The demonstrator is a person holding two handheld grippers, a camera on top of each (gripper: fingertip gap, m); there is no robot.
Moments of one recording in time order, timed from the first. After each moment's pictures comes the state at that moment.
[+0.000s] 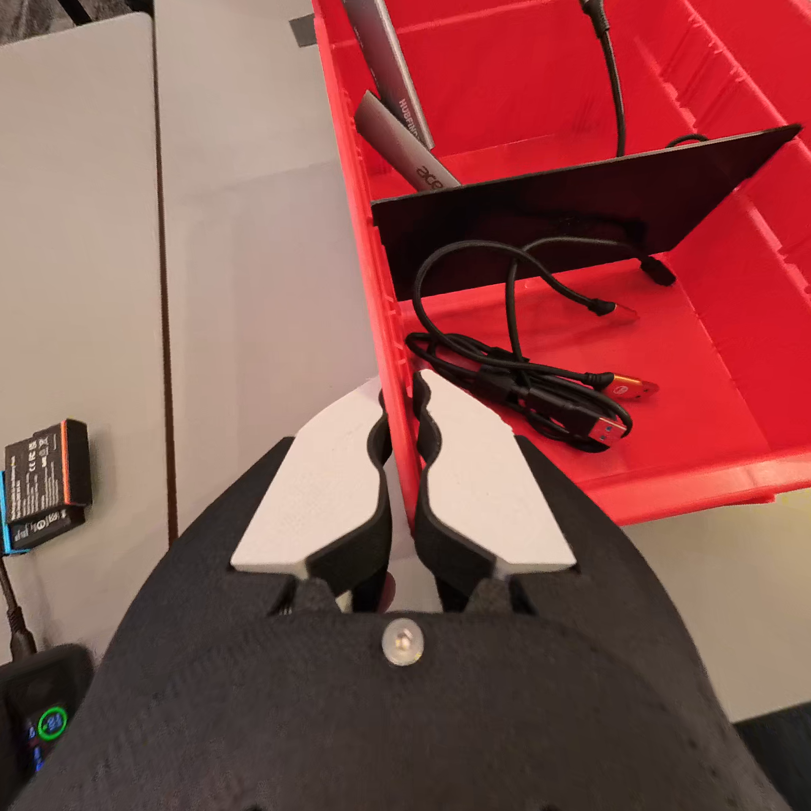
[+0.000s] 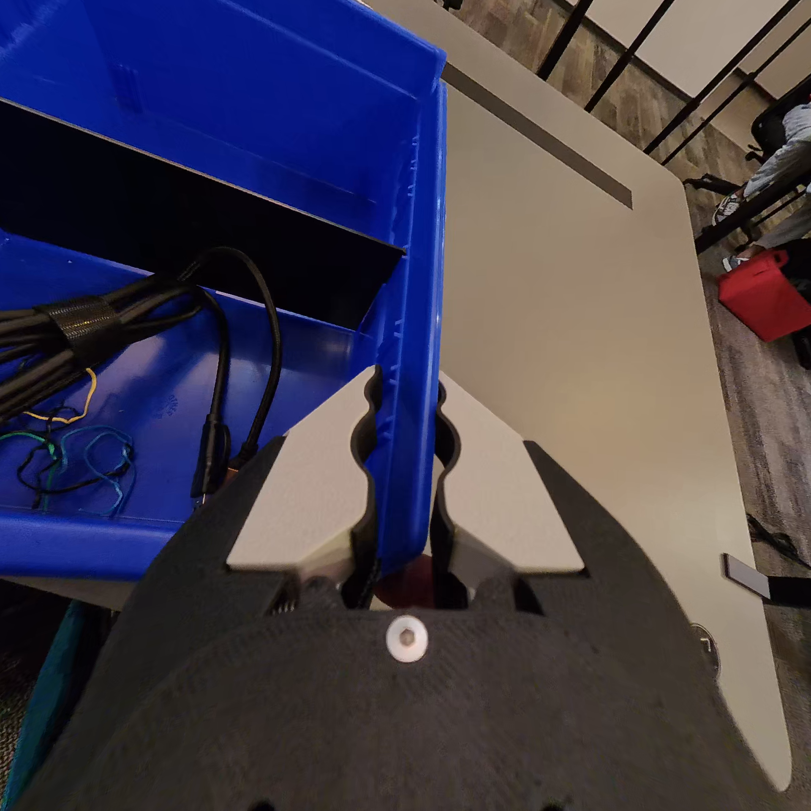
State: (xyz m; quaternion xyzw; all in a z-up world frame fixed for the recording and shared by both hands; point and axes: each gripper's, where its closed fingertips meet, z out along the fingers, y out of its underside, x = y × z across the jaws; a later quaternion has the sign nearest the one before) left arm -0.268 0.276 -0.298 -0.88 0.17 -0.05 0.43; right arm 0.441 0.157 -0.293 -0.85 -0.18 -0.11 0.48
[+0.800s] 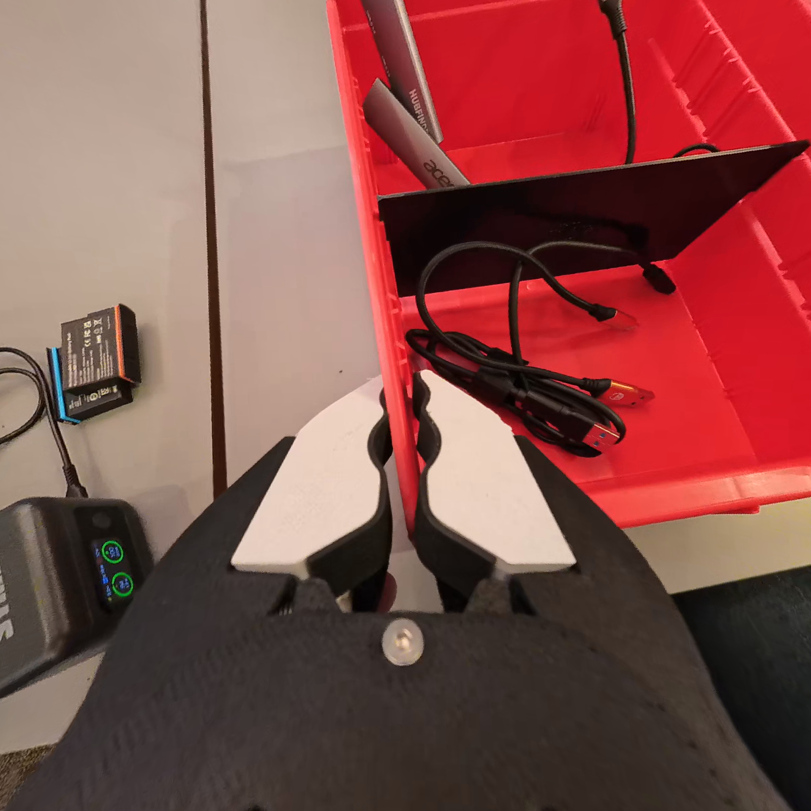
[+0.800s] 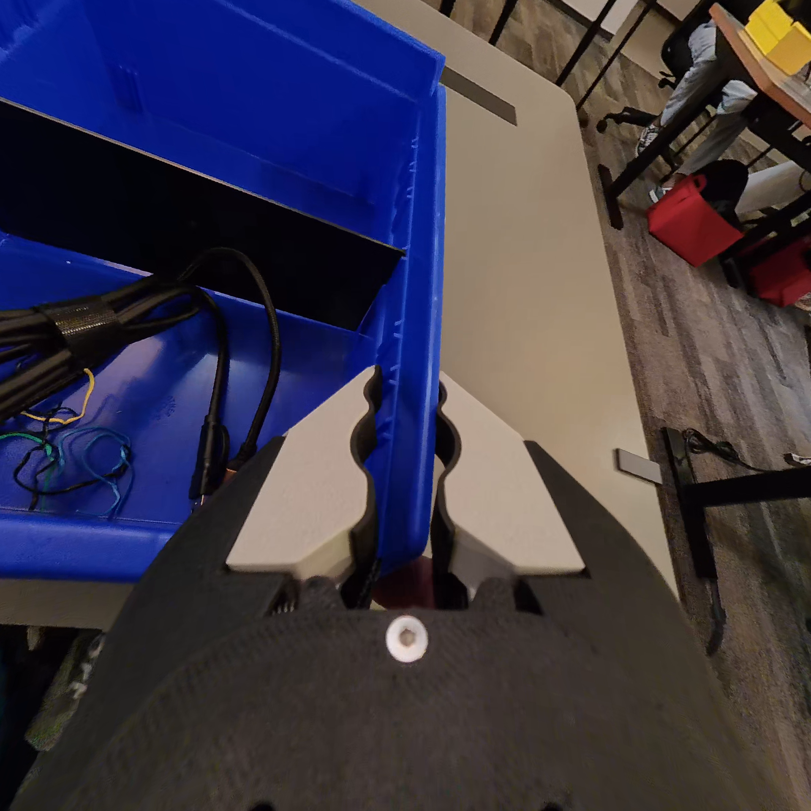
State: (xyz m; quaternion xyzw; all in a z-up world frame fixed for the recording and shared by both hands) left arm -0.309 0.223 -0.300 -0.90 0.14 -0.05 0.42; right arm 0.543 0.137 -0.292 -0.87 -0.09 -0.16 0.47
